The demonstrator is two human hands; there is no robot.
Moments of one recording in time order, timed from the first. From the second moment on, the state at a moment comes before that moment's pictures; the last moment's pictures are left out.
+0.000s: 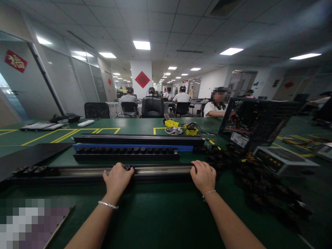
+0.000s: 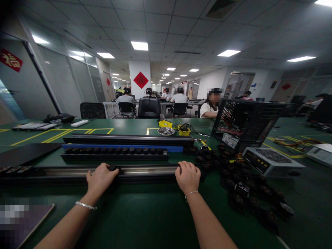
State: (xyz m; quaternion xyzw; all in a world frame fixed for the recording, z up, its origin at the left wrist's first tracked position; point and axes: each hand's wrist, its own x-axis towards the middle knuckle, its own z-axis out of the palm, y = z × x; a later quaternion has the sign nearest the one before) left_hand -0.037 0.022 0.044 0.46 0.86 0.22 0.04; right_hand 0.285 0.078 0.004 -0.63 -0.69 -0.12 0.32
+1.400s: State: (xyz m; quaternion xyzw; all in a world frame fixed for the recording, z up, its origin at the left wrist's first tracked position) left_hand -0.029 0.024 0.041 0.47 0.85 0.23 0.03; right_hand 0.284 0.078 0.004 -0.63 -0.69 -0.13 0.32
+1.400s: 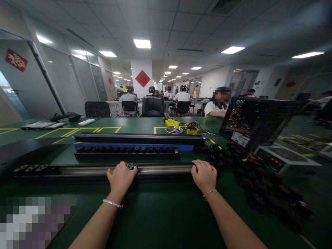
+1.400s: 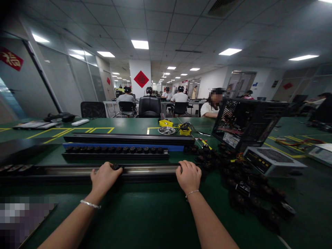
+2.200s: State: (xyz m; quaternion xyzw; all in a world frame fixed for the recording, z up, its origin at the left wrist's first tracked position) left_hand -0.016 0.017 0.030 0.47 0.84 0.27 -0.03; right_hand 0.288 0.076 0.007 -0.62 -0.71 -0.12 0.31
